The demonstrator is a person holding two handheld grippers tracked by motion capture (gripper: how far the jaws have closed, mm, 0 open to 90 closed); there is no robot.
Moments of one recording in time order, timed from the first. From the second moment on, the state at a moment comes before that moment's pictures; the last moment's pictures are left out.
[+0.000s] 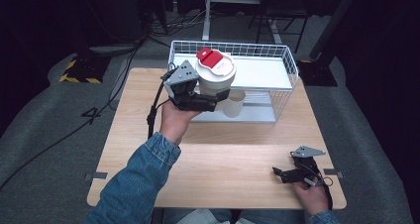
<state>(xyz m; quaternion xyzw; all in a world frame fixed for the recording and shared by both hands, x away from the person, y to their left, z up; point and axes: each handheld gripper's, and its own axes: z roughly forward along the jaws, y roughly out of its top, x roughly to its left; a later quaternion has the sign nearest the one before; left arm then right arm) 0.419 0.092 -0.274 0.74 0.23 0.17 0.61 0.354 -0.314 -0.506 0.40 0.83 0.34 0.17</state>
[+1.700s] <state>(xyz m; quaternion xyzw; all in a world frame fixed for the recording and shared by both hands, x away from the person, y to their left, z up) 0.521 0.038 -0.256 0.72 0.29 0.23 0.58 0.356 -0.311 -0.506 0.41 0.83 0.34 0.18</state>
